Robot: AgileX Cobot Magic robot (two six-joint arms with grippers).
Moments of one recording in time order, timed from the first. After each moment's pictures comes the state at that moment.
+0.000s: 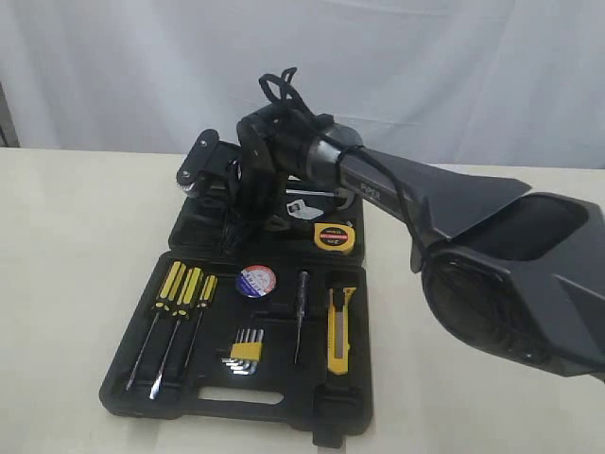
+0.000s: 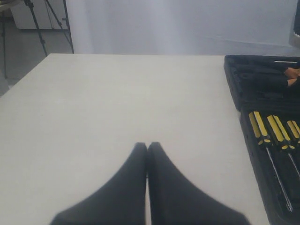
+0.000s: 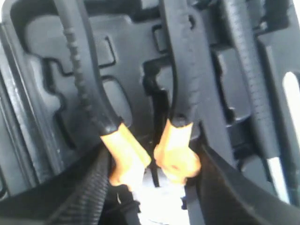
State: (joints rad) left arm 0.07 0.00 0.00 0.01 0.35 0.01; right arm 0.25 2.55 -2.29 -0.16 0.85 -0.50
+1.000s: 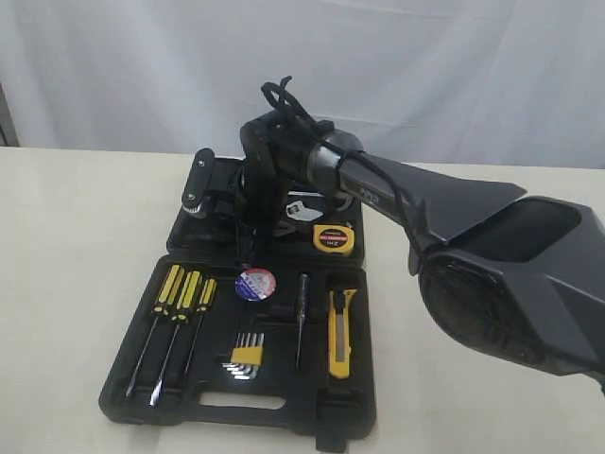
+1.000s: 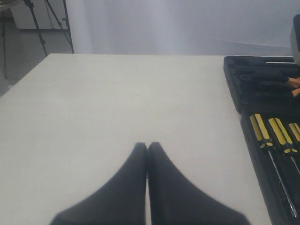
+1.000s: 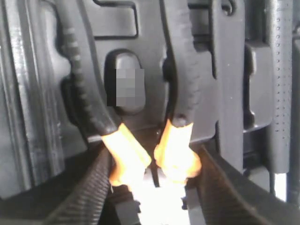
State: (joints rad) left arm 0.07 0.00 0.00 0.01 0.35 0.01; right arm 0.25 2.57 -2.29 -0.12 0.89 -0.73
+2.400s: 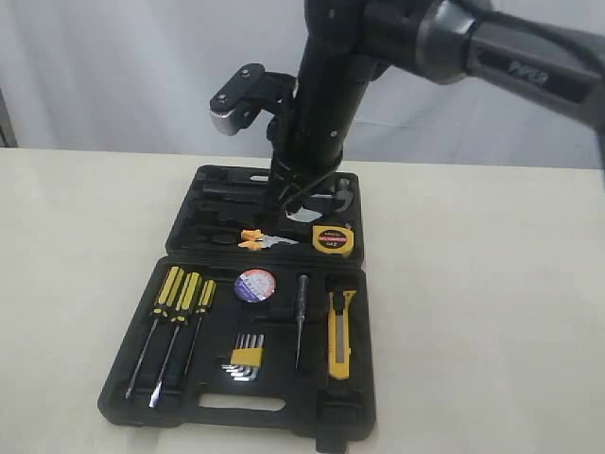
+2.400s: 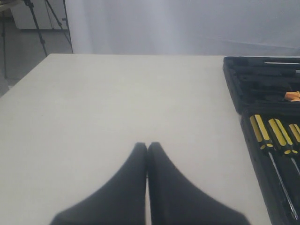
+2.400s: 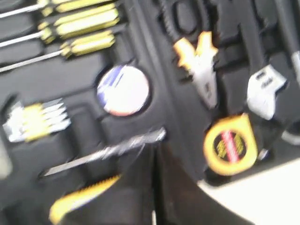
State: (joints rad) left arm 0.07 0.00 0.00 0.01 0.35 0.01; right arm 0.19 2.10 -1.97 0.07 1.21 -0.61
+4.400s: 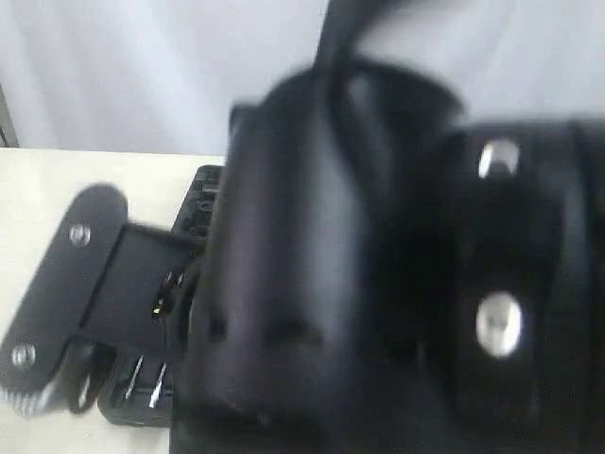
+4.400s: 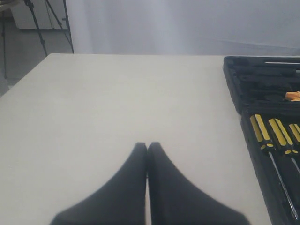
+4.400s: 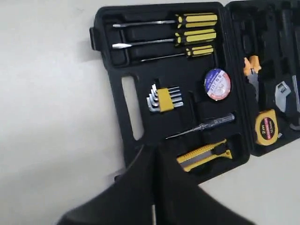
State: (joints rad) left arm 0.07 0.00 0.00 0.01 0.35 0.01; right arm 0.91 1.55 -1.28 -0.53 1.02 0.17
